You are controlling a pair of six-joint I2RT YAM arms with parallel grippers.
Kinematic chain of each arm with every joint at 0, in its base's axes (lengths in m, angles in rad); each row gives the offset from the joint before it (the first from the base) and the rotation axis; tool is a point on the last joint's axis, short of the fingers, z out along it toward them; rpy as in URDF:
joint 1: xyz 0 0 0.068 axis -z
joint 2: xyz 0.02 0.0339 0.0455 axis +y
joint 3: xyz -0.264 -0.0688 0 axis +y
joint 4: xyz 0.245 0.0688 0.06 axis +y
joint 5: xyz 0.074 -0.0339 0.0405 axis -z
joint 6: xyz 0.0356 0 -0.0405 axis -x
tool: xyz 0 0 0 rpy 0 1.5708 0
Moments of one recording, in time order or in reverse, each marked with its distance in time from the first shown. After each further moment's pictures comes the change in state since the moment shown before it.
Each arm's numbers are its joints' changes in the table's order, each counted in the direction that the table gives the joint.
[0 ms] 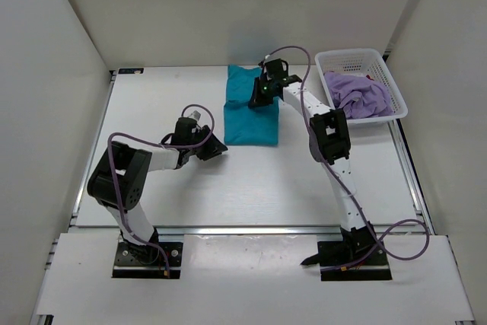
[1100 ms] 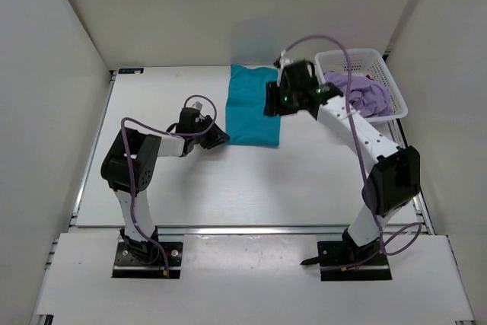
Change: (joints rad) left arm -0.025 0.193 -0.179 -0.031 0.000 0.027; right arm -0.084 -0.827 0.530 0.179 0.248 0.143
